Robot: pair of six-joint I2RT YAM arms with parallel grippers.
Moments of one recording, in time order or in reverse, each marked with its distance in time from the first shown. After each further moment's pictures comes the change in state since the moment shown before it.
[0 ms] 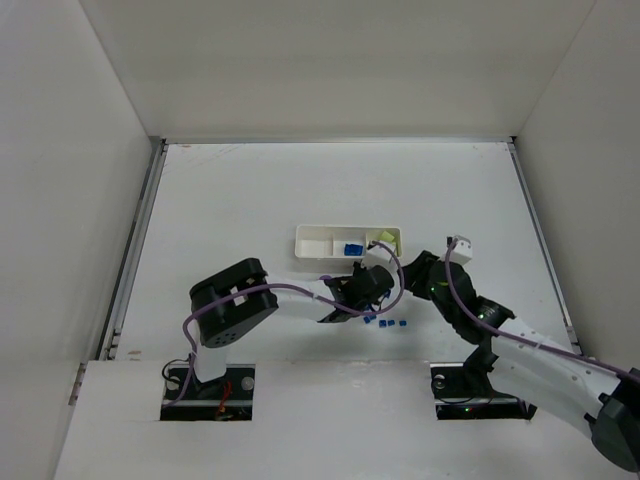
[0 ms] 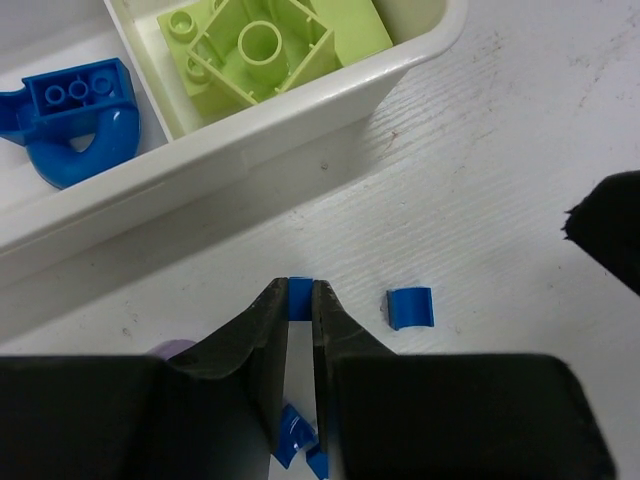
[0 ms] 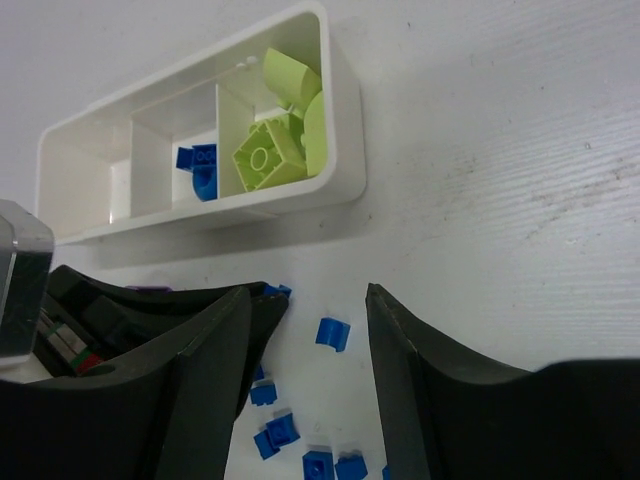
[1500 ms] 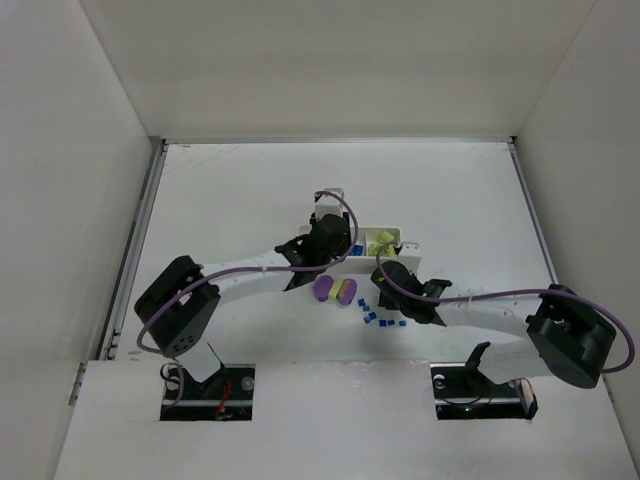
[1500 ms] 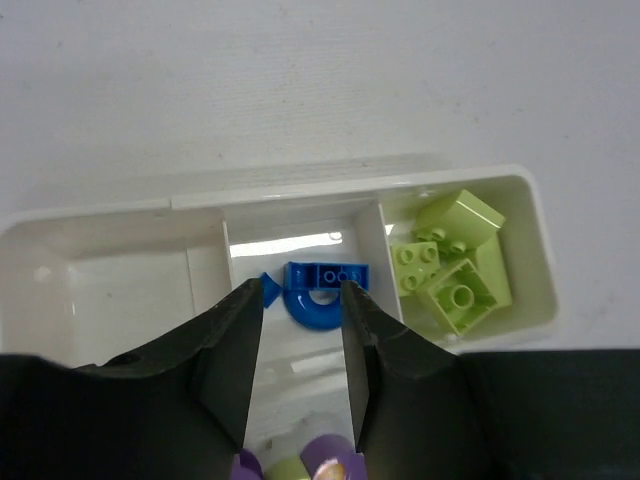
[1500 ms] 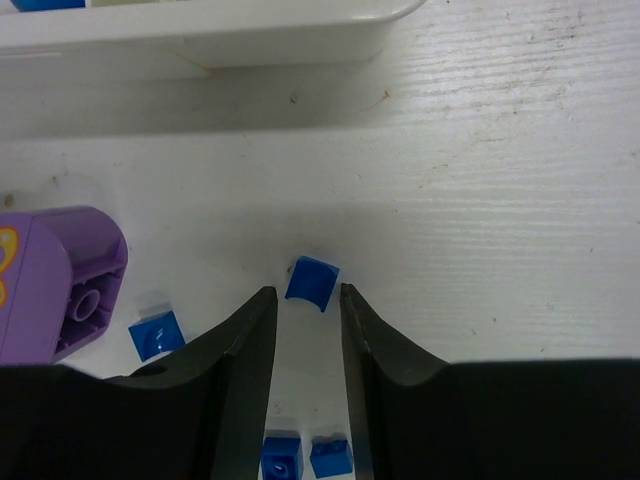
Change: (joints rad) left arm 0.295 -0.234 -0.026 -0.036 0.058 -0.059; right arm 0.203 0.560 0.204 -0.127 0.072 0.024
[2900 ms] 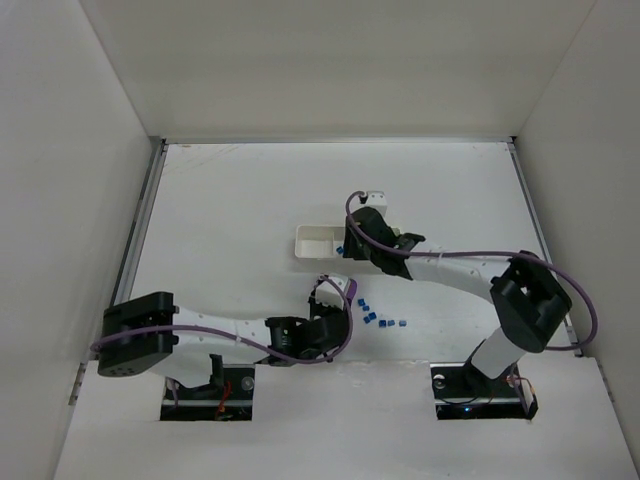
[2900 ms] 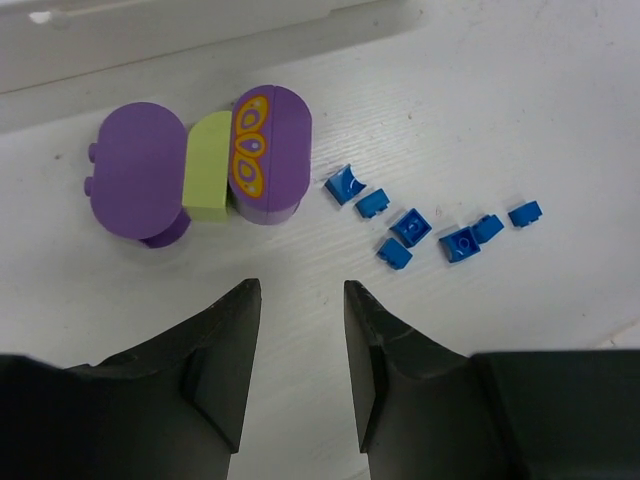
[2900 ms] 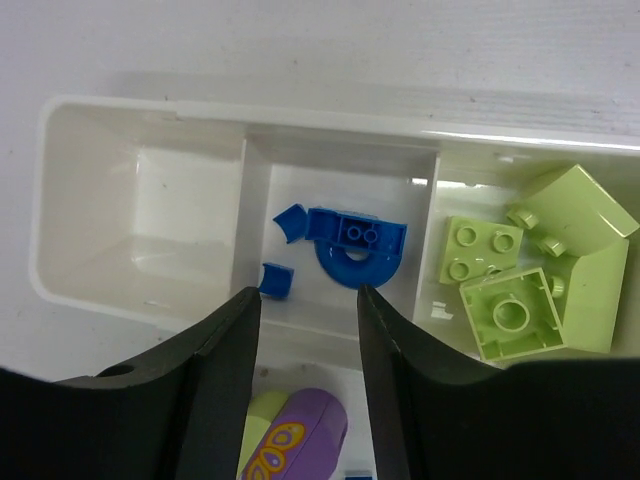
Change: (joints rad) left arm -0.532 -0.315 -0.404 -0.072 -0.298 -0.203; right arm -0.106 0.290 0.455 0.073 -0.109 -0.221
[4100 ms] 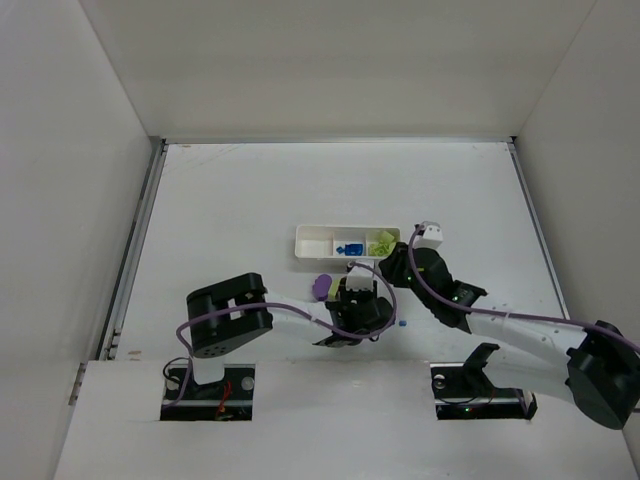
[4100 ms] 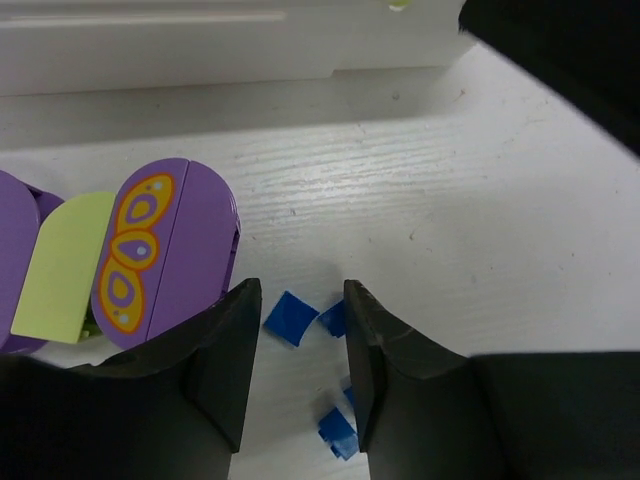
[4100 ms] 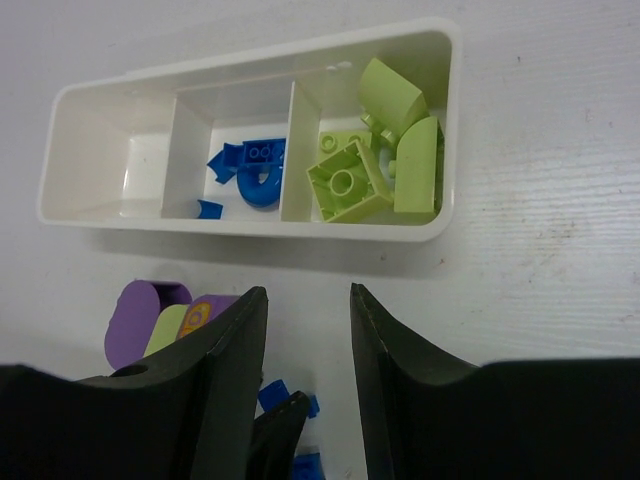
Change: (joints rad) left arm 0.087 0.501 0.339 -0.003 -0.072 -0.162; right arm -0.042 -0.559 -0.547 0.230 0.007 0.056
